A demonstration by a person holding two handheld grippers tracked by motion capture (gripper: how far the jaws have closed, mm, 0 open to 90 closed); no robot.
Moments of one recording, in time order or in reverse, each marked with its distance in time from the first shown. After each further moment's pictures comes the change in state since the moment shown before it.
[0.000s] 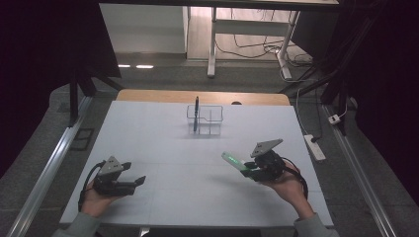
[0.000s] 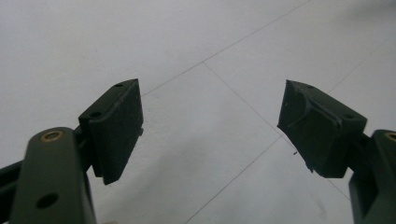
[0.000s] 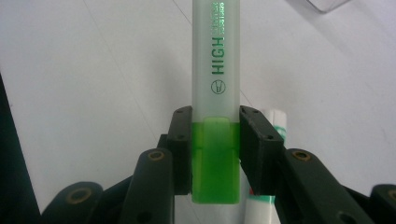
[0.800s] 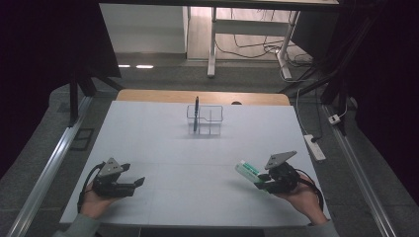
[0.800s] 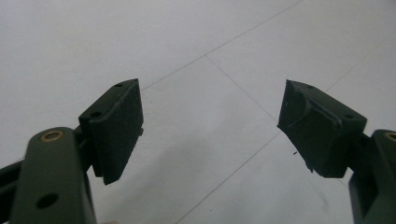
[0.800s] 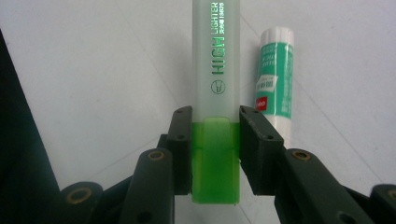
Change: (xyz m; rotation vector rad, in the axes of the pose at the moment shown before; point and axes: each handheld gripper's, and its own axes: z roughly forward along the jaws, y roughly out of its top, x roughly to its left) left arm -0.002 -0.003 -0.001 0.010 0.014 0.006; right arm -0.002 -0.050 -0.014 0.056 0.010 0.036
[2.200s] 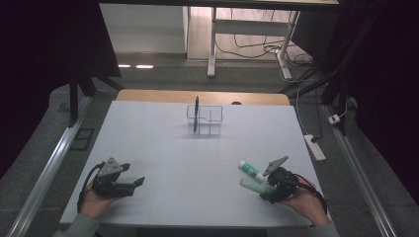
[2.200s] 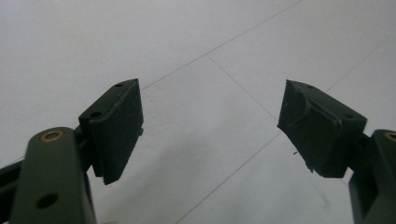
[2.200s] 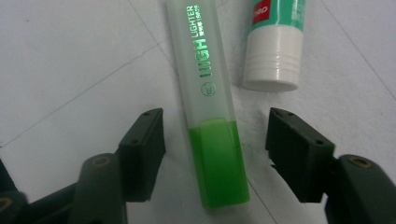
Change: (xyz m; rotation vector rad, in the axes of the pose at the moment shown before) left arm 0.001 -0.001 0.000 0.009 0.001 -0.003; right arm -0.004 -0.022 0.022 0.233 -0.048 0.016
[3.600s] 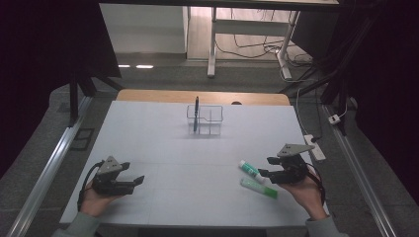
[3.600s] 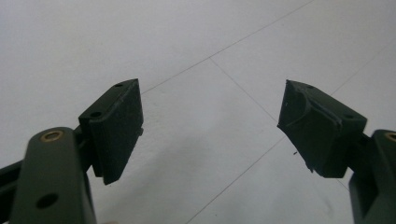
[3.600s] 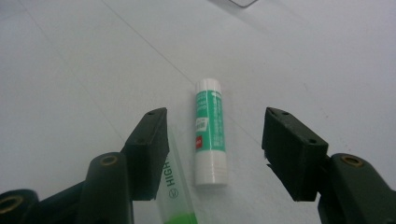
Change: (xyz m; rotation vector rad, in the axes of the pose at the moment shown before) left arm 0.005 0.001 0.001 -0.012 -0.011 -0.020; right arm -0.018 0.009 -0.044 -0.426 -0.050 0.131
